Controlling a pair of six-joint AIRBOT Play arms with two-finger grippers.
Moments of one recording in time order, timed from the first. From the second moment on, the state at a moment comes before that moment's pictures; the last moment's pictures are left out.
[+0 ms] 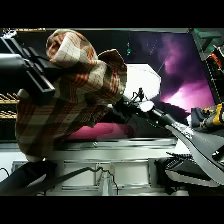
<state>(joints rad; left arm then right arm) -0.56 -0.96 1.77 1.39 -1.42 -1.26 0.47 -1.34 0.76 -0.36 0.40 1.77</state>
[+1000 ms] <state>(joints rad) -0.54 -1.02 1.76 1.53 -0.82 -1.35 0.19 -1.02 1.79 -0.91 0.60 0.95</state>
